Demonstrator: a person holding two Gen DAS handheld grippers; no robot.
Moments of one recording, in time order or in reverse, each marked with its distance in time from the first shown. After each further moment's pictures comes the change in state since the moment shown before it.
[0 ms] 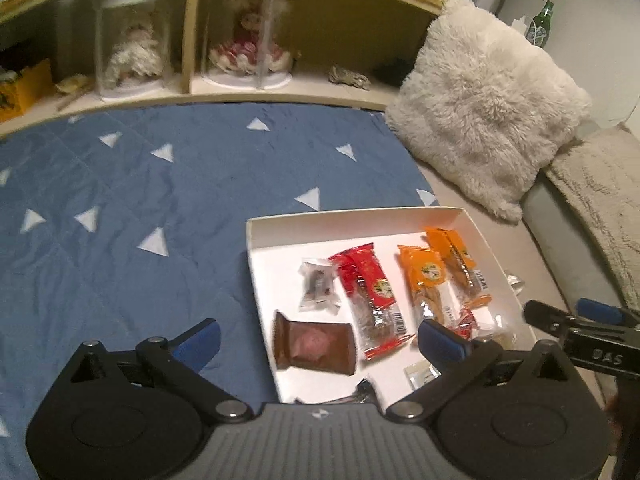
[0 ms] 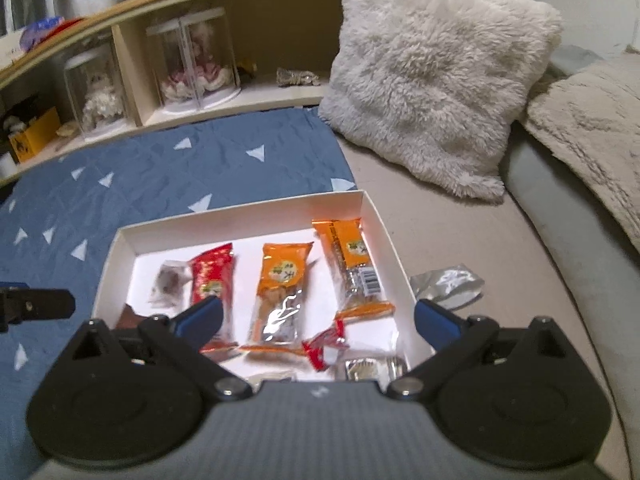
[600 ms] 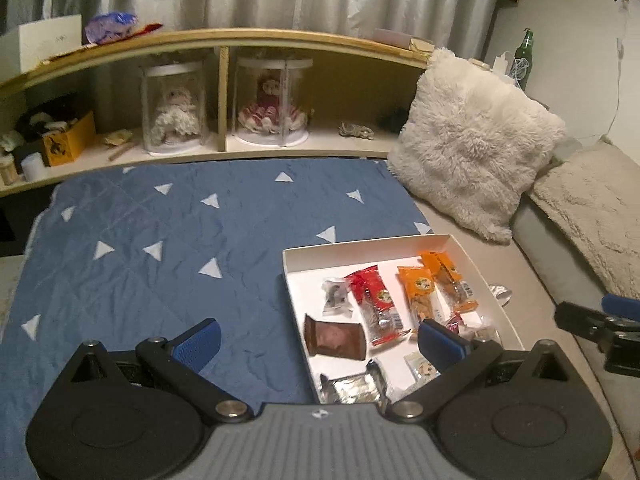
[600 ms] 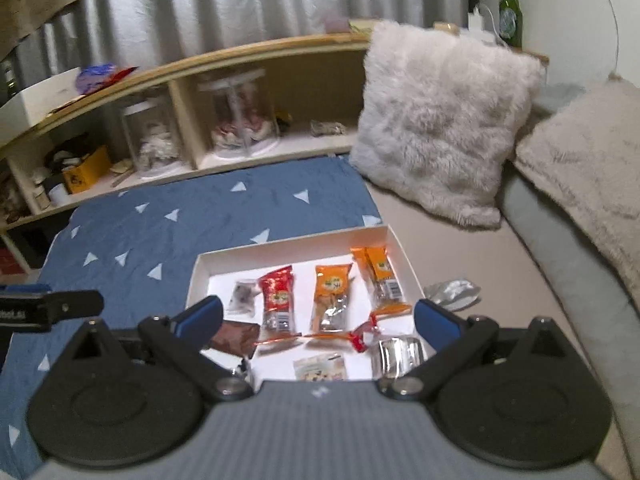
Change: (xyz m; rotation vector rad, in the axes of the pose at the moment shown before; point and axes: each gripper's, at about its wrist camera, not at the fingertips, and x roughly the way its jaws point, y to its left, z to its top) left arm -0.113 -0.005 -0.032 0.036 -0.136 0.063; right arm -0.141 0.021 -0.017 -0.008 -0.112 0.084
